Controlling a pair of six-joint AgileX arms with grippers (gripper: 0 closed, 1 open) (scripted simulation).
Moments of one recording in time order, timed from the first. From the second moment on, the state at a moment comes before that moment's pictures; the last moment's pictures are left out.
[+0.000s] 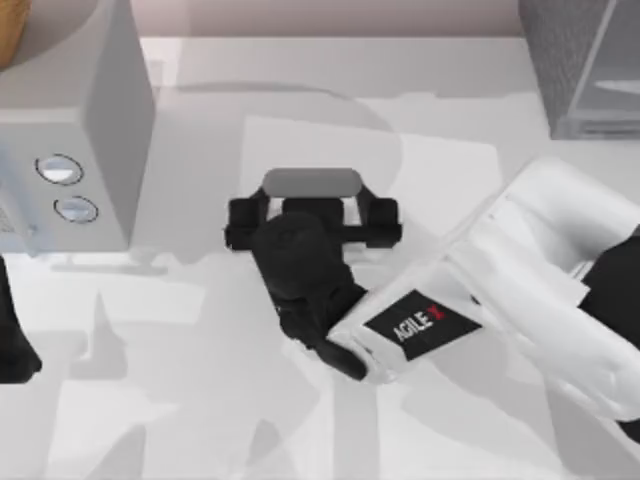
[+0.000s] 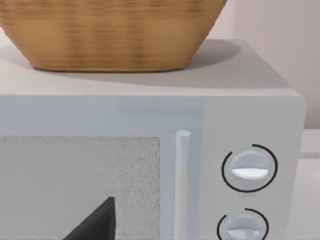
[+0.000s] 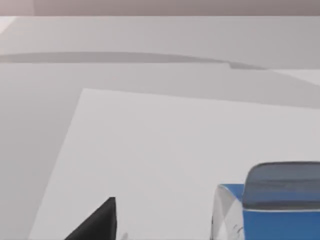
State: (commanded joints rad) left arm 0.00 0.00 0.00 0.00 0.00 0.00; right arm 0.84 2.51 1.34 0.86 0.85 0.24
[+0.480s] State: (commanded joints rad) left arm 0.00 0.00 0.00 0.00 0.00 0.00; right arm 0.84 2.51 1.34 0.86 0.85 0.24
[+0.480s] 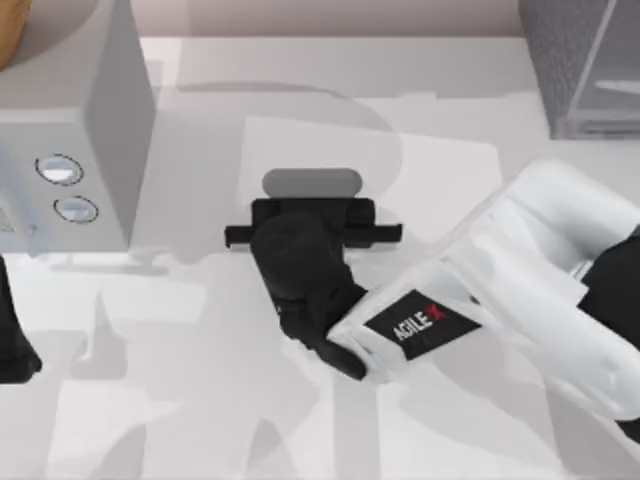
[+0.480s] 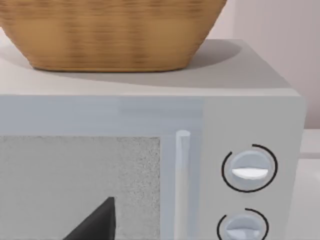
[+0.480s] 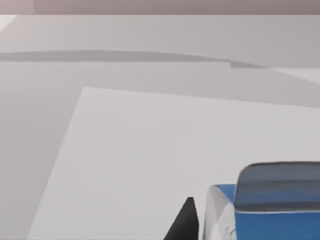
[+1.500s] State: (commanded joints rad) left arm 0.00 0.00 0.00 0.00 0.00 0.00; right arm 0.84 2.44 1.36 0.79 0.84 0.24
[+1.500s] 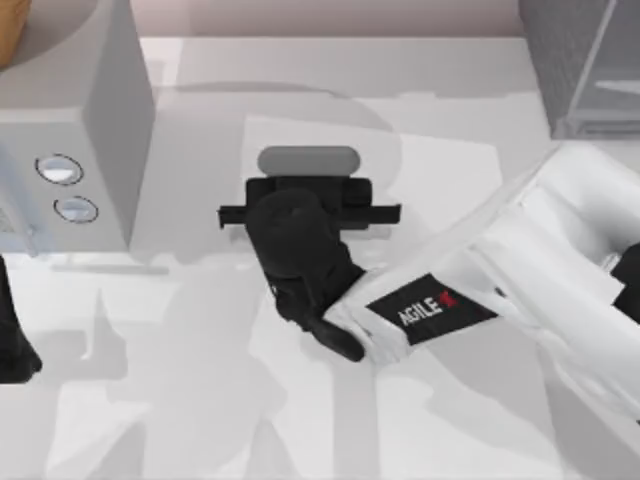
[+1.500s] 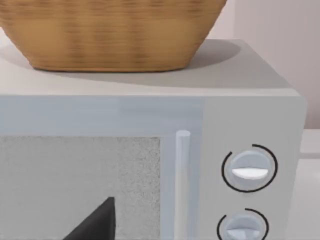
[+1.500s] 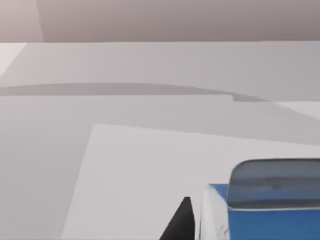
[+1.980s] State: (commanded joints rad) left arm 0.00 0.00 0.00 0.00 0.00 0.00; right arm 0.84 2.15 1.40 0.43 0.84 0.25
